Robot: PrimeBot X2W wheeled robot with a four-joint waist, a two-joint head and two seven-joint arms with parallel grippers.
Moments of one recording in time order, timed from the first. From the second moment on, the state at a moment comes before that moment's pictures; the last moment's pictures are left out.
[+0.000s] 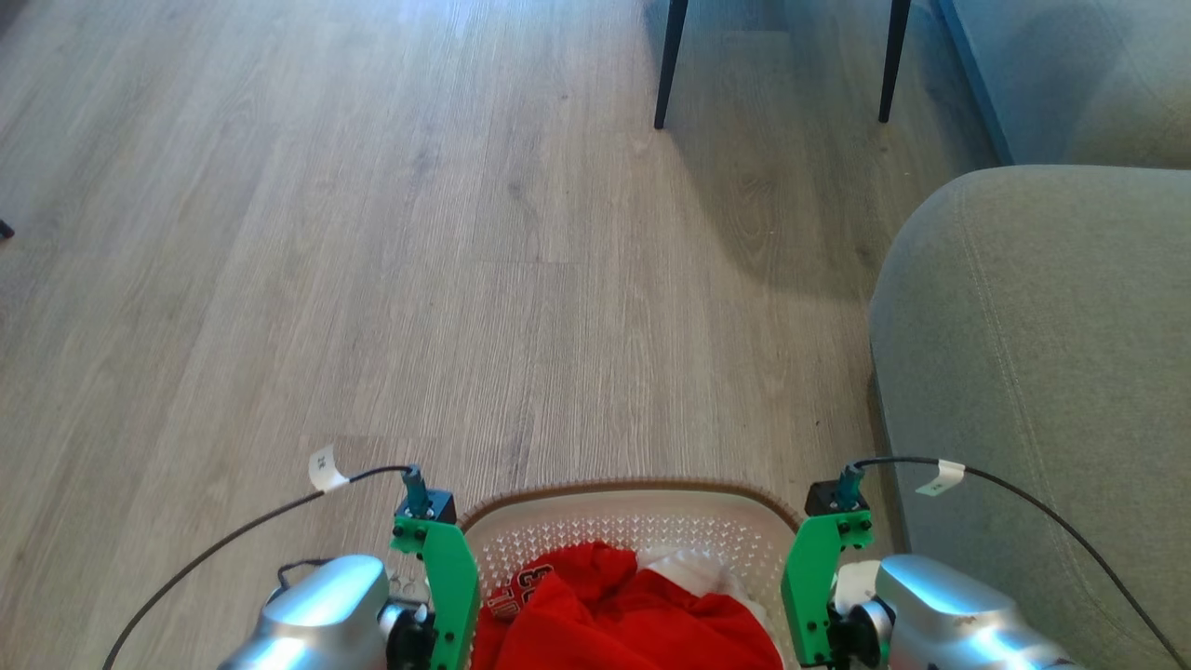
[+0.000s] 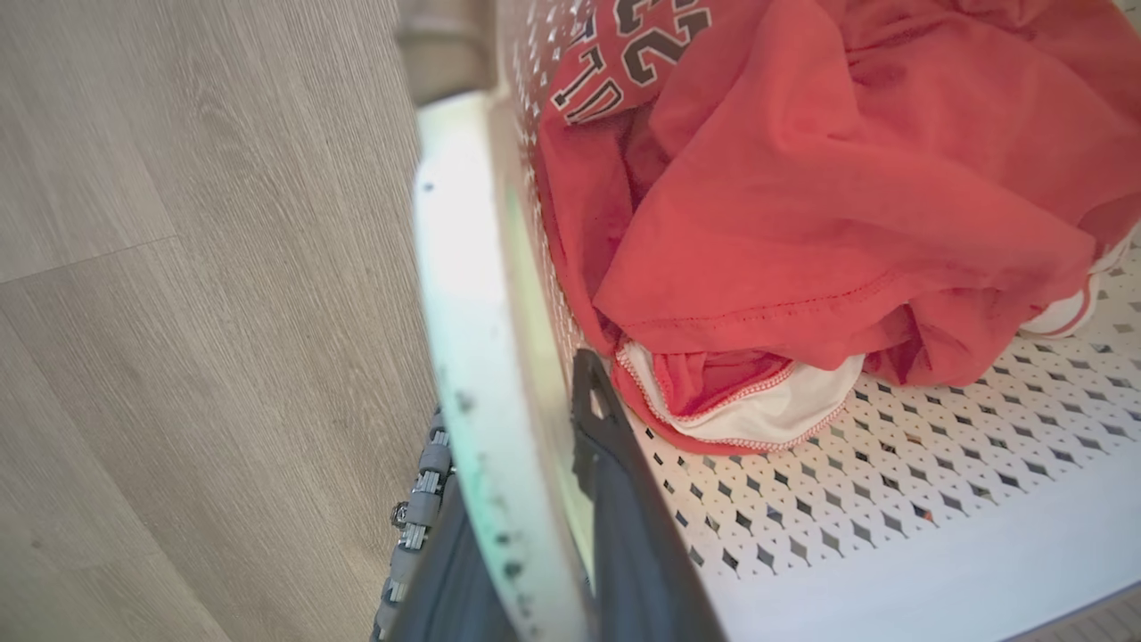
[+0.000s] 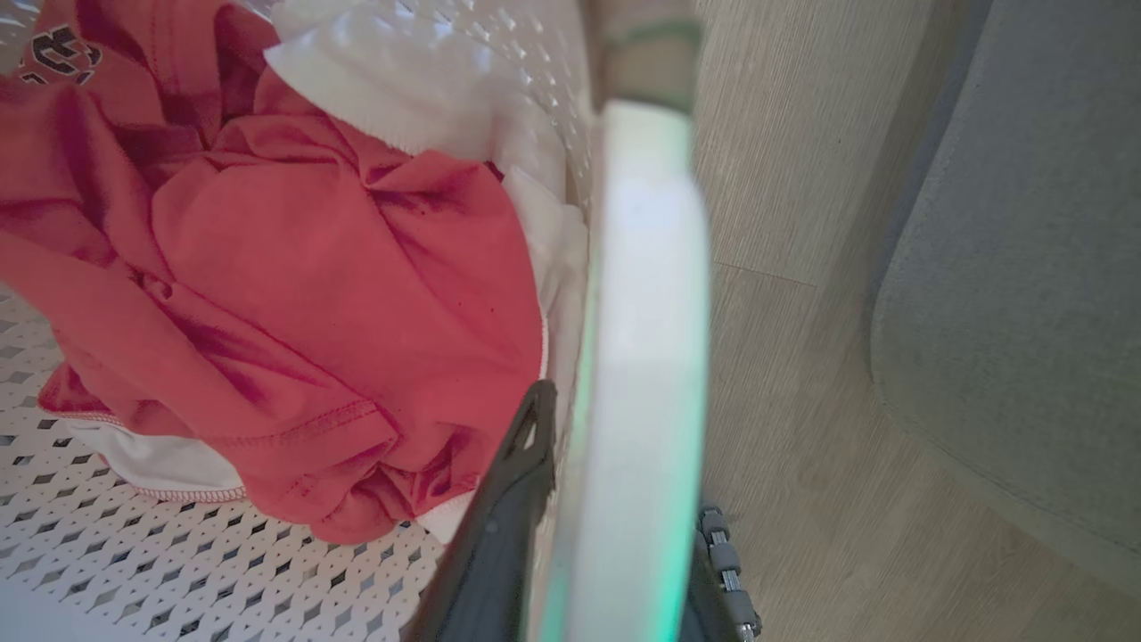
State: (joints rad) left arm -0.60 0.08 -1.28 1.17 -1.16 -0.12 0.56; right arm -0.61 -0.07 1.16 1.20 1.17 0.12 0.43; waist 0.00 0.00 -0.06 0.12
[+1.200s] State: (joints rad) left arm -0.60 0.08 -1.28 1.17 -1.17 -0.12 0.57; right arm -0.61 -0.07 1.22 1.21 1.23 0.12 0.42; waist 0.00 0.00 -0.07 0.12
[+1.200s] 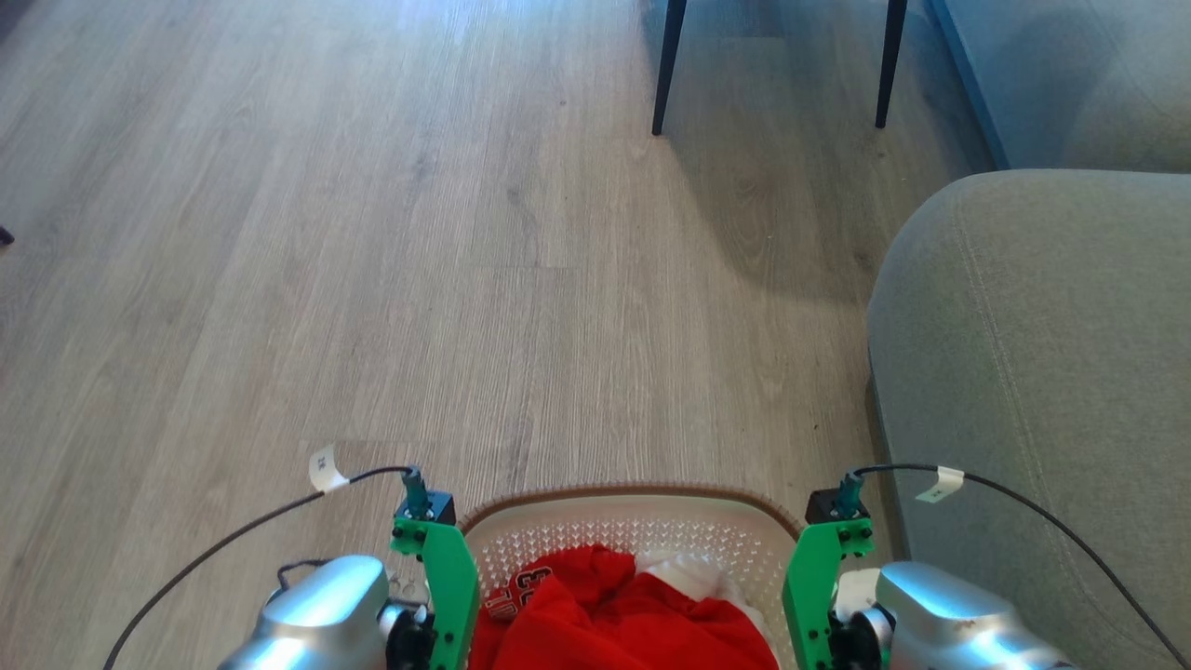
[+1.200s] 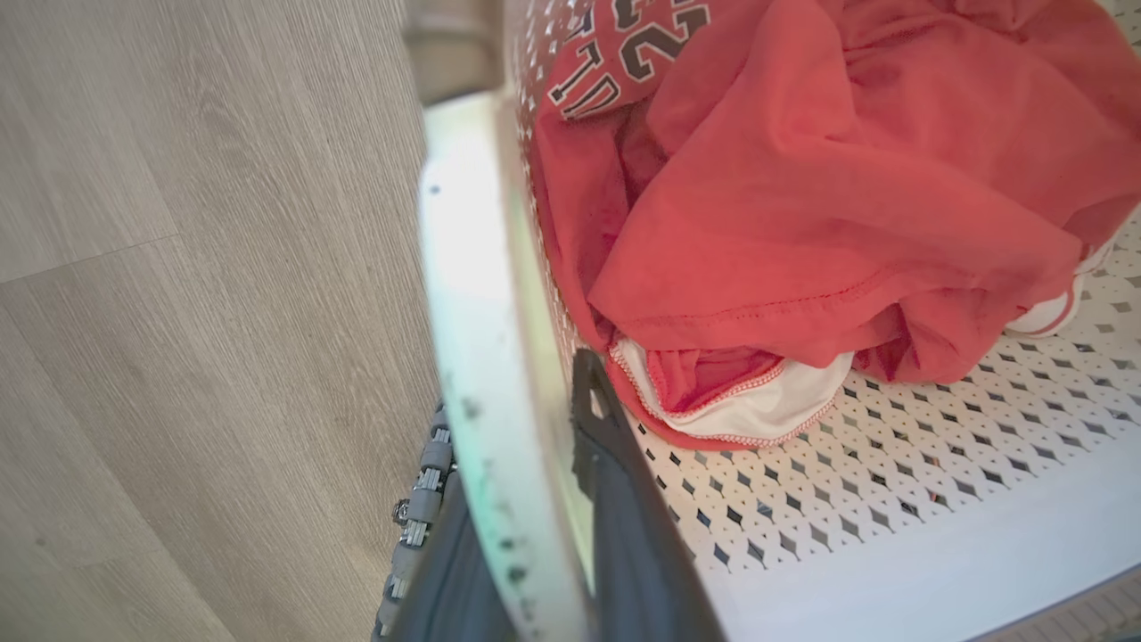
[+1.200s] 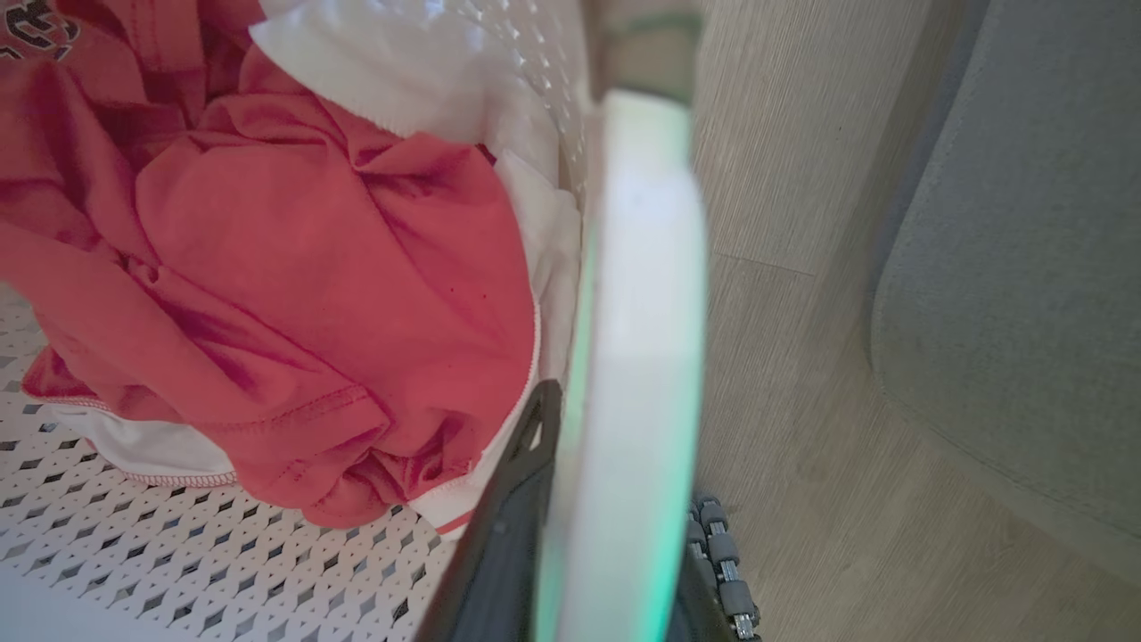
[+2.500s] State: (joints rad) left arm -0.61 0.07 -1.28 1.19 -1.15 -0.12 0.46; right arm -0.64 -0.07 1.25 1.23 1.26 0.12 0.34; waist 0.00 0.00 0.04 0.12
